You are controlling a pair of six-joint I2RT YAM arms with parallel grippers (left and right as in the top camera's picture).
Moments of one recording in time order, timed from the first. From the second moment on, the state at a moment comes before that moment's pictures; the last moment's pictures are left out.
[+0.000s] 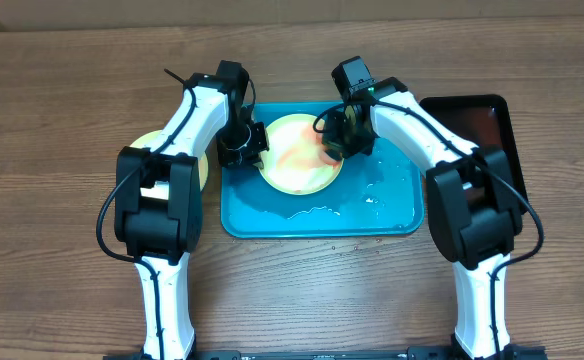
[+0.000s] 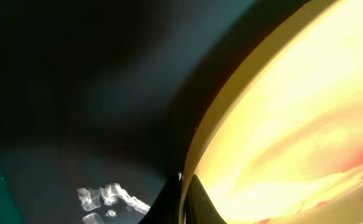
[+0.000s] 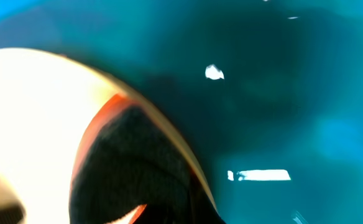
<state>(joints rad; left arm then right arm) -0.19 2.26 1.73 -1.09 0.30 -0.39 0.39 2.22 1.72 -0.86 -0.17 0.65</state>
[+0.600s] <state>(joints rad) -0.19 2.25 1.73 -1.11 0.27 -0.34 0.27 1.77 1.72 -1.16 -0.09 0.56</state>
